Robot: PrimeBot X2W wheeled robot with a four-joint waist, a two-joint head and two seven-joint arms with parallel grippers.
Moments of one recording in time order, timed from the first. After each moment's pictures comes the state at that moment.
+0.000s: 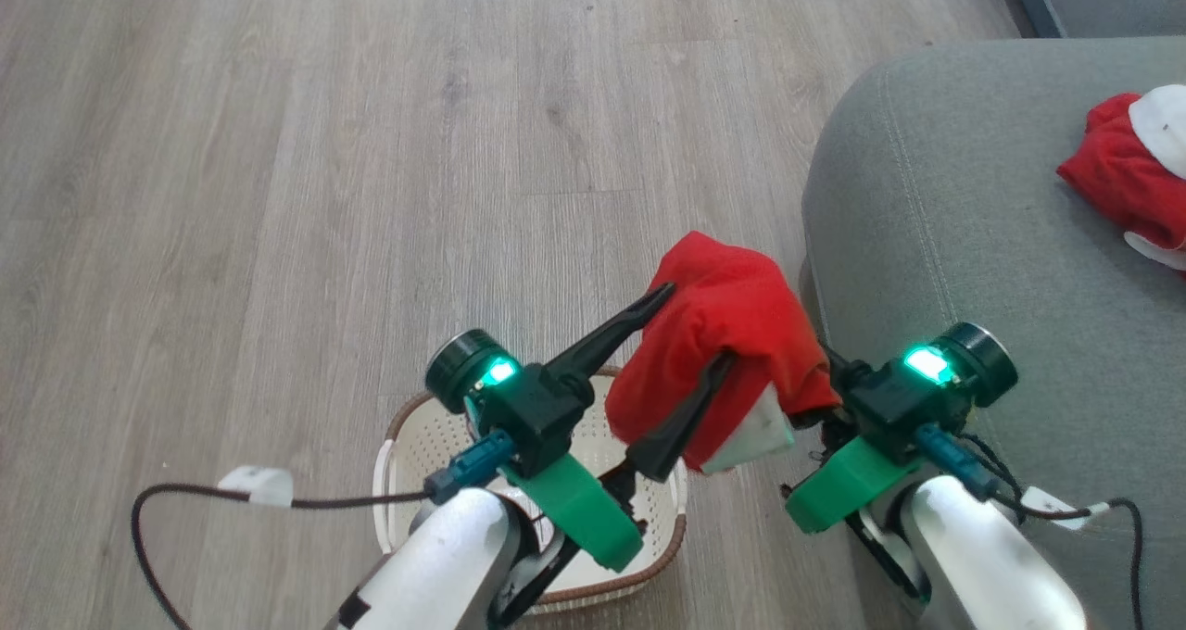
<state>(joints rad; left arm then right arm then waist) -0.33 0.06 -0.66 0.11 -0.30 -0.13 -0.26 -0.24 -0.20 0.42 0.17 0.05 0.13 -0.26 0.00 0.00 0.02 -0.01</state>
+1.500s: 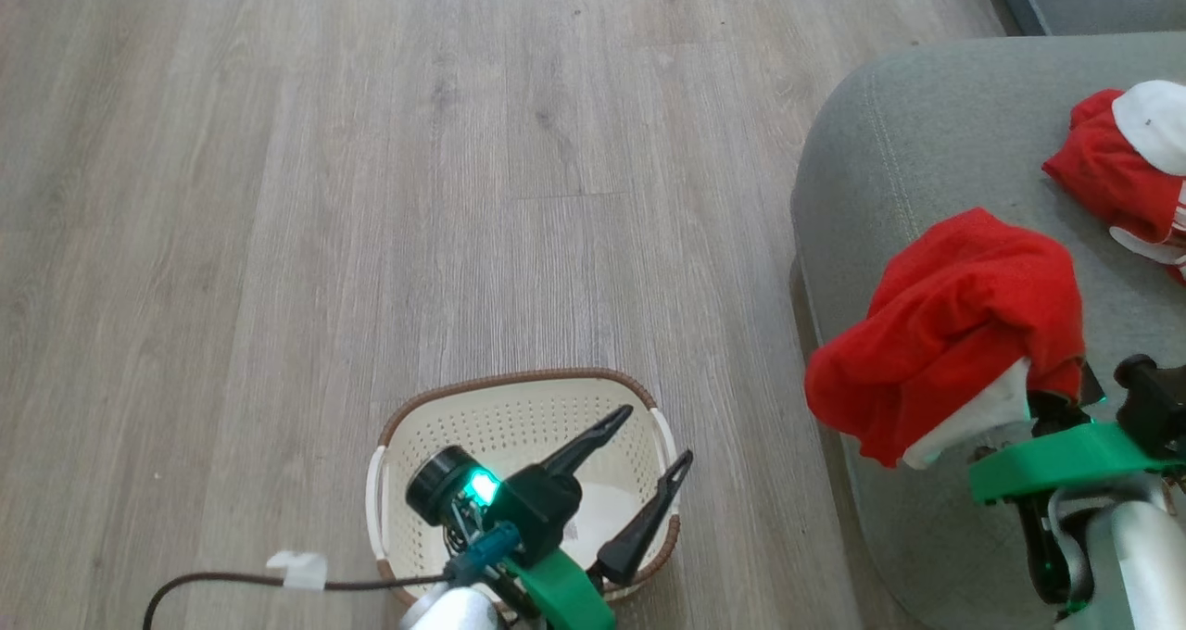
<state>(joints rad) -0.16 0.06 -0.62 0.23 -0.17 -0.13 -0.26 -0.09 -0.15 -0.06 0.14 0.21 0.13 -0.26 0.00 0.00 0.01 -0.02</state>
